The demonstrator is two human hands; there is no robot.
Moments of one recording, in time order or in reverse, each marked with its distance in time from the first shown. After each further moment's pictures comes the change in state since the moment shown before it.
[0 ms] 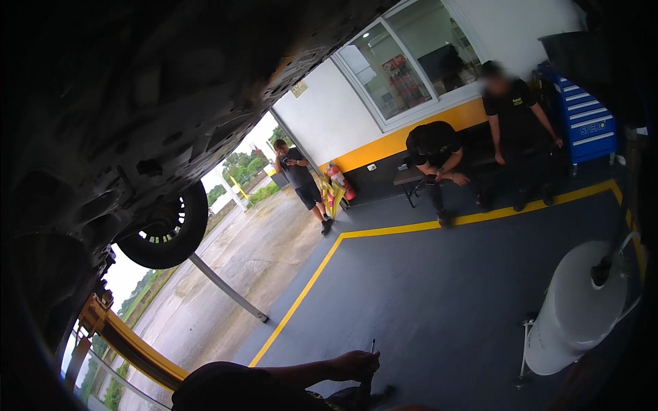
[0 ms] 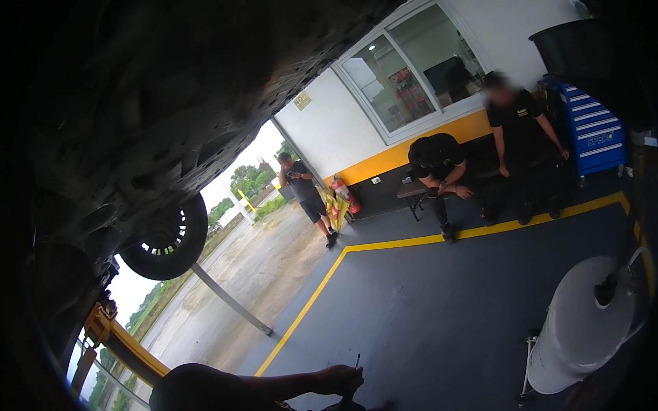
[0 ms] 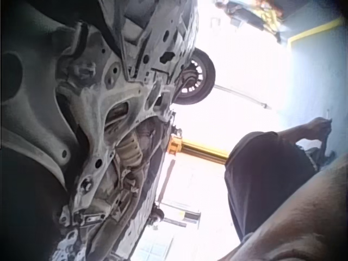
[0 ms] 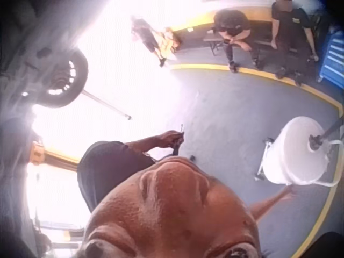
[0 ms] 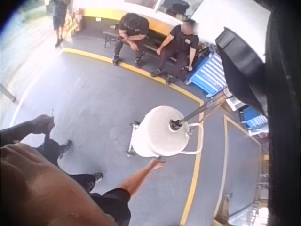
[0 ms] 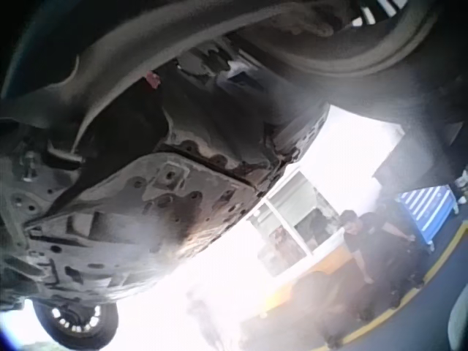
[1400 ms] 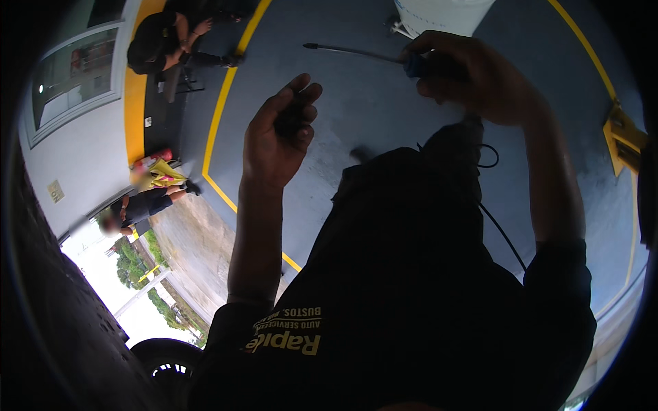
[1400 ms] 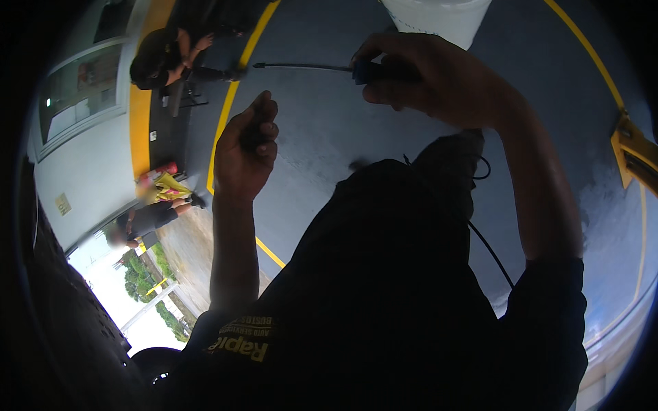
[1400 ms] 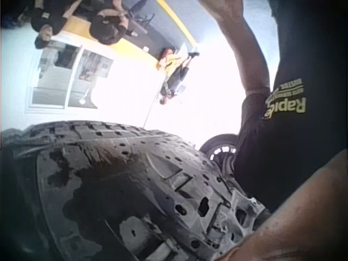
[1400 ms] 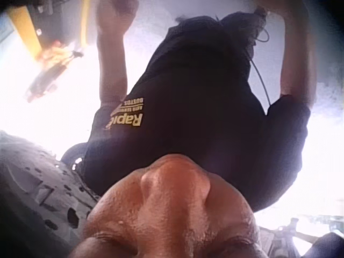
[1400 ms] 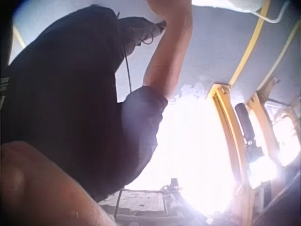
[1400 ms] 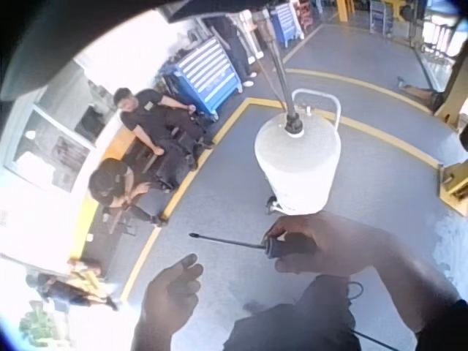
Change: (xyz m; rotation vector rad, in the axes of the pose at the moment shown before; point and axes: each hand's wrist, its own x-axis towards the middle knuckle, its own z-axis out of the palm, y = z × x) left_hand 0.063 0.225 0.032 -0.174 -0.670 0.034; right_hand -0.154 -0.014 -0.665 1.556 -0.605 -0.481
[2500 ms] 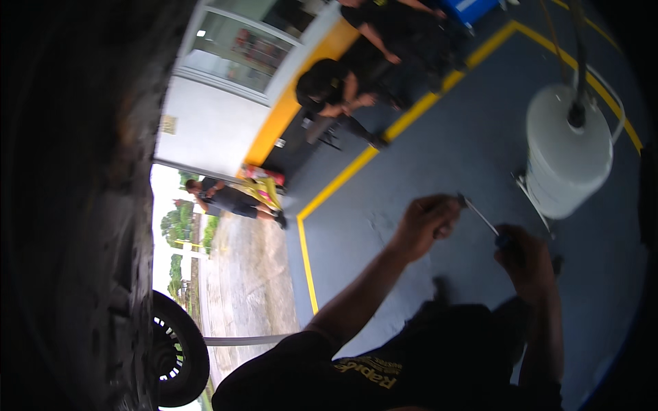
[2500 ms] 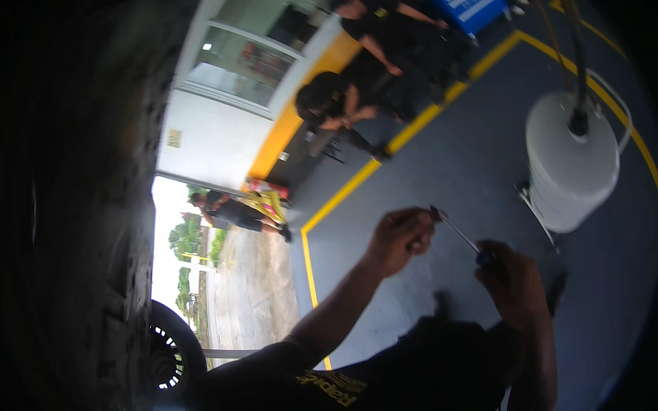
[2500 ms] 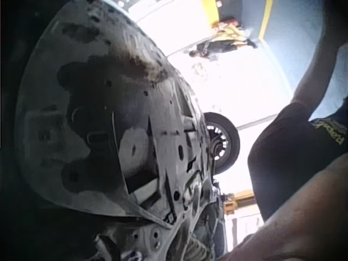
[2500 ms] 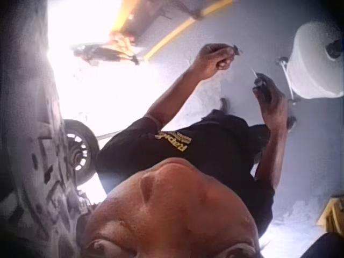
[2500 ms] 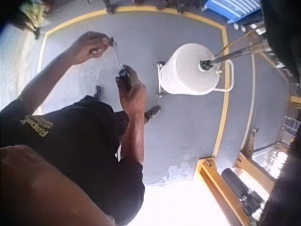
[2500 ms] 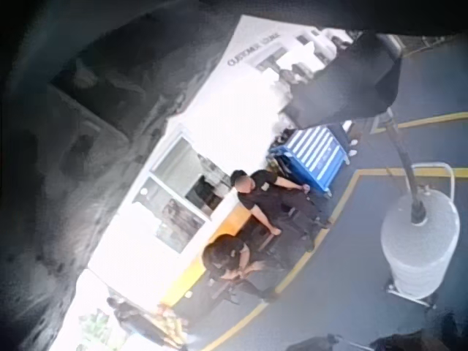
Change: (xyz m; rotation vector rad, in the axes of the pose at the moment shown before) left_hand 0.041 0.042 0.029 0.403 0.075 0.284; right_hand 0.046 -0.031 0.022 0.208 0.098 0.049
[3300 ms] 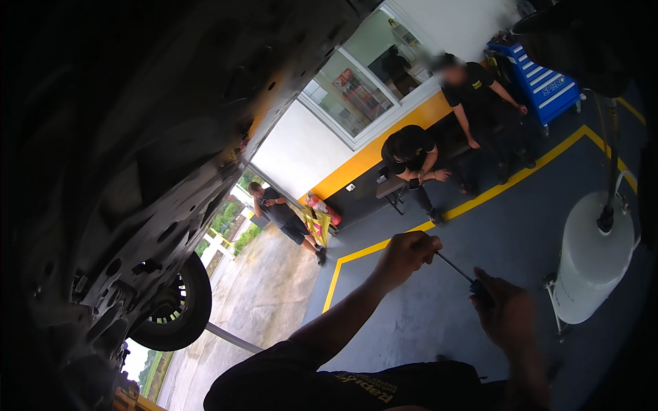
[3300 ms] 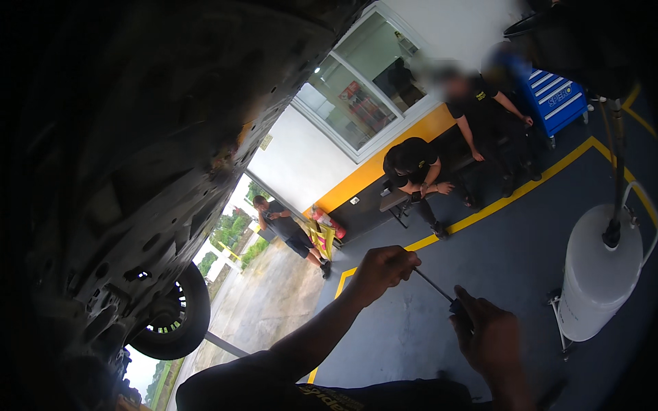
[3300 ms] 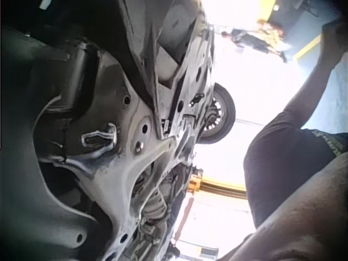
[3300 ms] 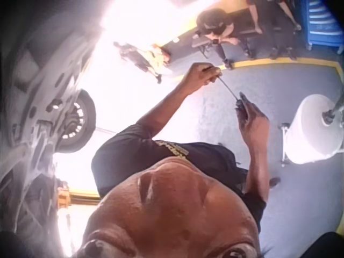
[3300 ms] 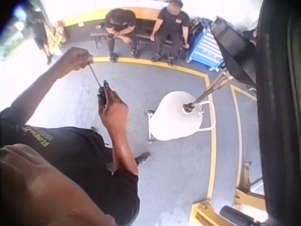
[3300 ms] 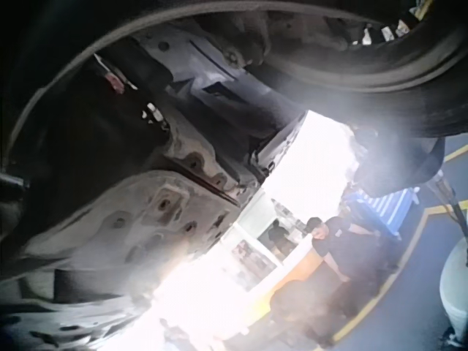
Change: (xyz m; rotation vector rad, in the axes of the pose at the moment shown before) left_hand -0.090 0.101 0.019 0.830 0.460 0.185; right_hand -0.006 -0.057 0.019 -0.254 0.071 -0.686
